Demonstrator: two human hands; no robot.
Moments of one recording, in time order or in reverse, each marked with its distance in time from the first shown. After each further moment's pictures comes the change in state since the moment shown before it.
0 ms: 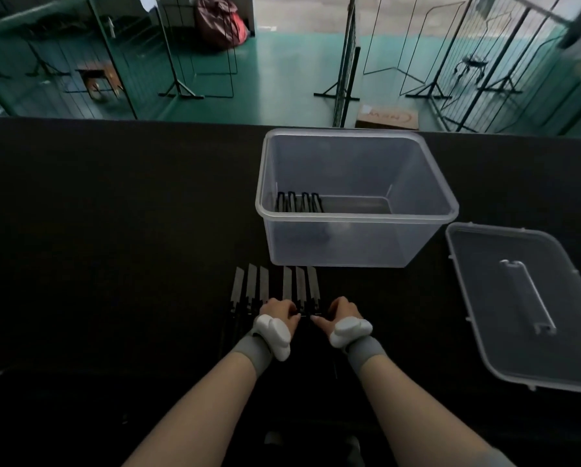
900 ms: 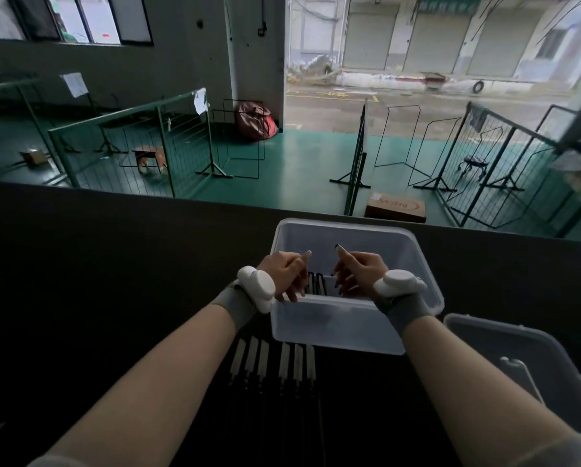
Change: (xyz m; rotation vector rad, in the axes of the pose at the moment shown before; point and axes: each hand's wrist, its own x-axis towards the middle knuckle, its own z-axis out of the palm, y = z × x) left_hand -0.043 0.079 -0.188 -0.498 0.246 0.420; right_hand -0.080 -0.104 -0.164 0.556 0.140 -0.632
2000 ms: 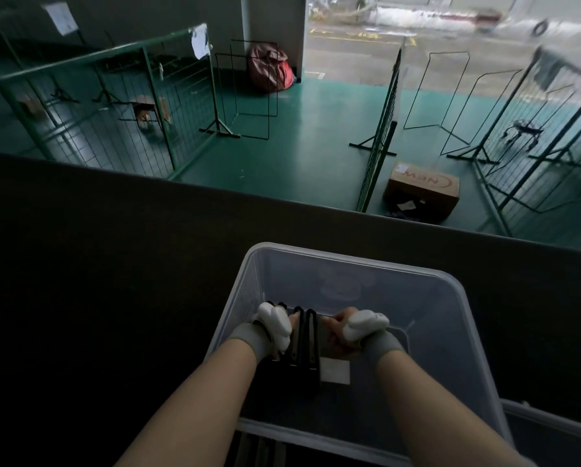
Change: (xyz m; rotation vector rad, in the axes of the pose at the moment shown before) left_hand 0.216 -0.097 0.066 0.198 -0.112 -0.684; right_hand 0.239 0.115 -0.012 -0.598 -0.303 0.499
